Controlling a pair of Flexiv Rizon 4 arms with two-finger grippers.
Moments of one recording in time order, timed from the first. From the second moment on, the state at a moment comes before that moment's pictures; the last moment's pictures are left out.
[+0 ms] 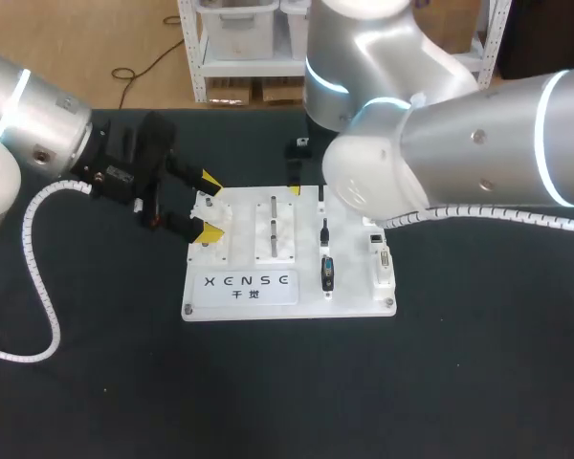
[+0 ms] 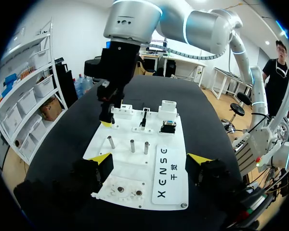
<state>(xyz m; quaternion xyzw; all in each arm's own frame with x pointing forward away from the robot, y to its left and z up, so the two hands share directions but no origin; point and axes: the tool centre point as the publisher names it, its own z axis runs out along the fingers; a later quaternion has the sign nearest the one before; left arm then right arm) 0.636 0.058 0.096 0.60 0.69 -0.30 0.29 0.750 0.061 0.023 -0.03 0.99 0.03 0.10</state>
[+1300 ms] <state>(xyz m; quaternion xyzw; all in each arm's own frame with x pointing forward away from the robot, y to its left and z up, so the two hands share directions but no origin) 0.636 0.058 0.096 0.60 0.69 -0.30 0.29 0.762 0.069 0.021 -0.03 0.99 0.04 0.10</state>
